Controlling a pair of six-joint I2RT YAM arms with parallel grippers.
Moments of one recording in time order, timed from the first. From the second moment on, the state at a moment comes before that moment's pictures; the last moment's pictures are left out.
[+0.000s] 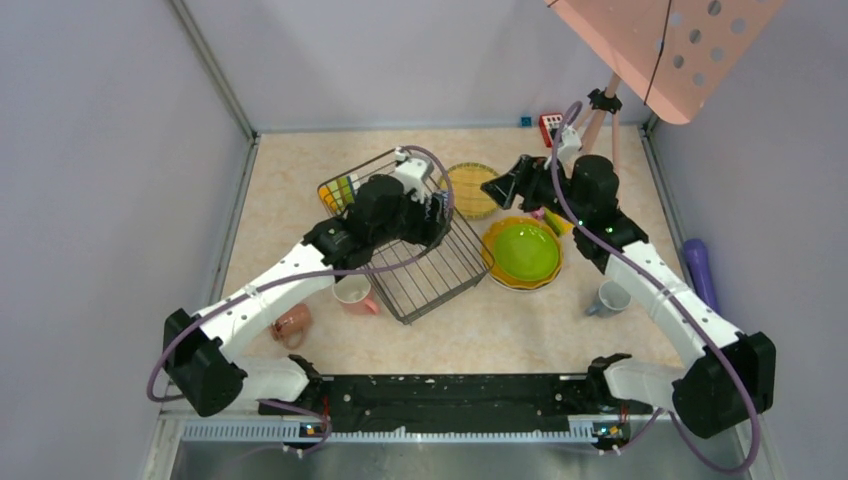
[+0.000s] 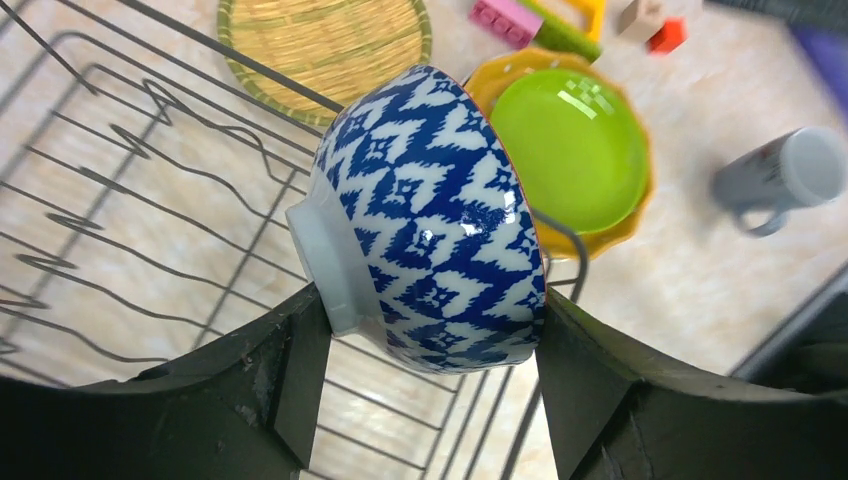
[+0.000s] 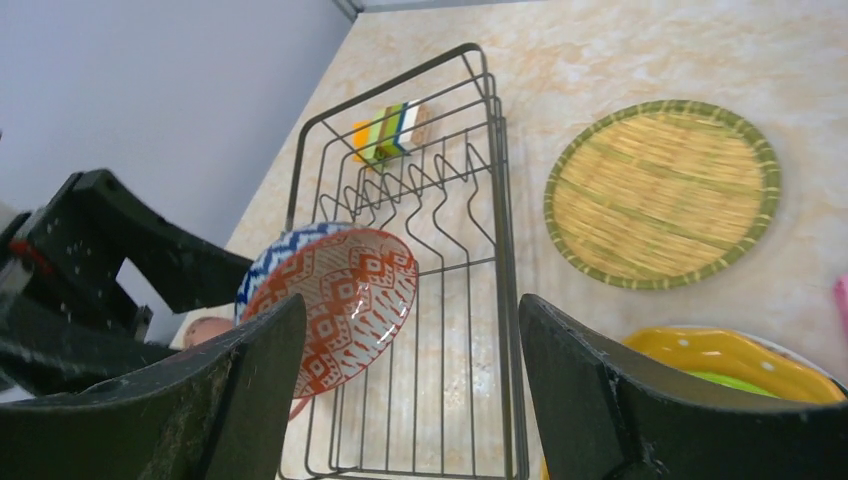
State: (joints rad) left arm -0.69 1.28 1.13 -0.30 0.04 -0.34; right arm 0.38 1.21 0.98 0.04 -0.37 0.50
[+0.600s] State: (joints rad) left arm -0.96 1.49 1.14 -0.41 -0.50 0.15; right arm 0.36 1.01 0.91 -0.24 -0.12 0.40
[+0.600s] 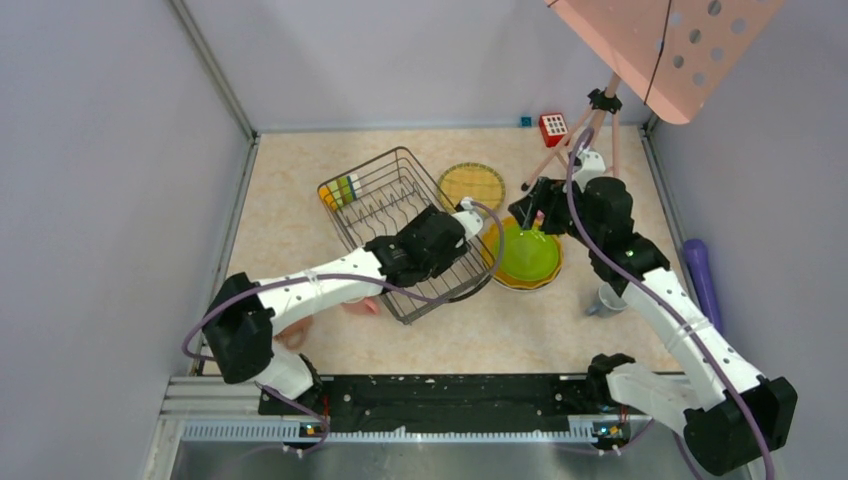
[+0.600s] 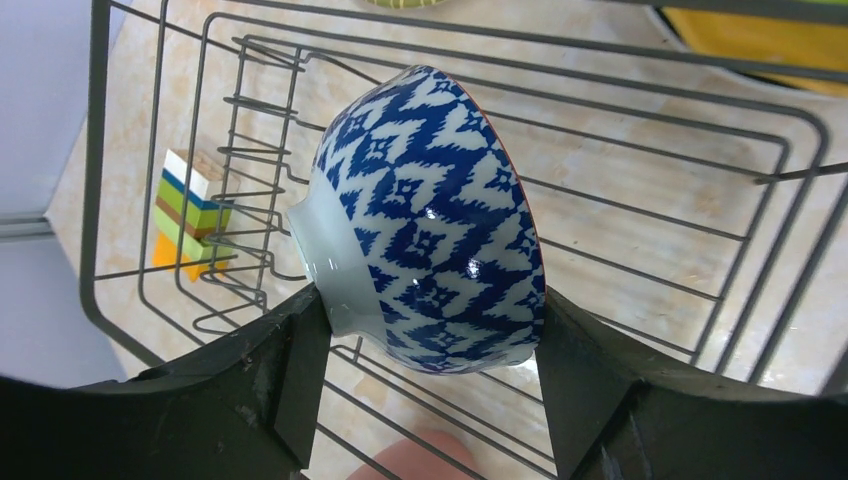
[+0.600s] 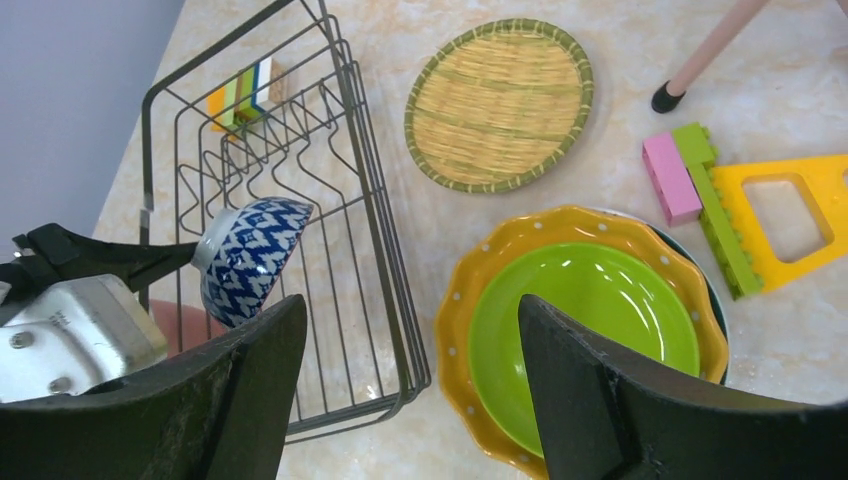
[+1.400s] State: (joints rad) left arm -0.98 1.74 1.23 -0.57 -0.52 0.07; right arm 0.34 0.98 0.89 -0.41 -0.06 0.43
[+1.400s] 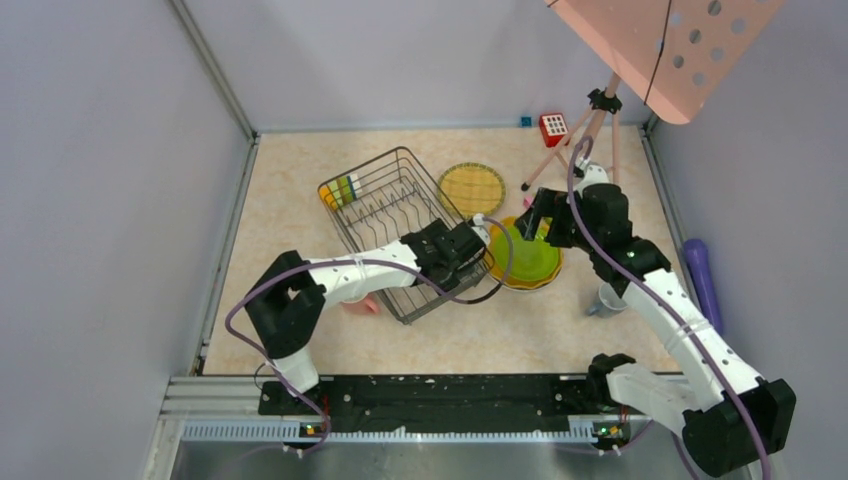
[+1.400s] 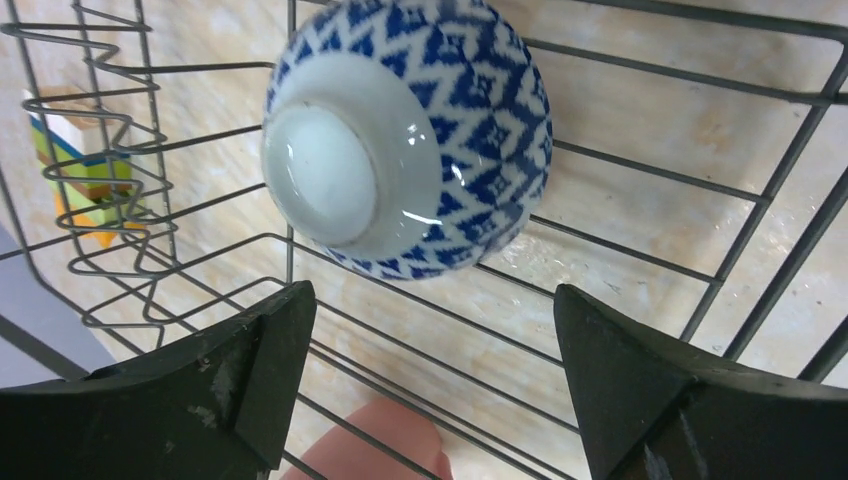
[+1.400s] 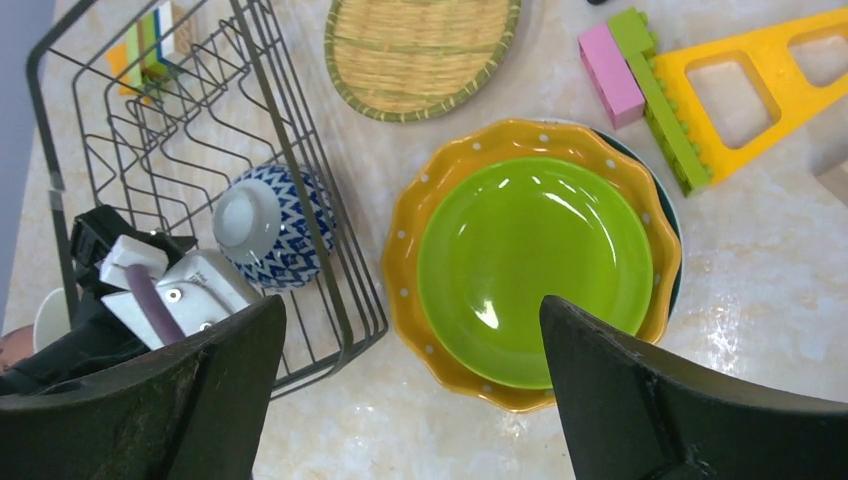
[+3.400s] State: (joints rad) left arm -0.65 1.65 1.17 -0.41 0.21 -0.26; right arm 0.32 1.17 0.70 -0.49 0.26 0.86
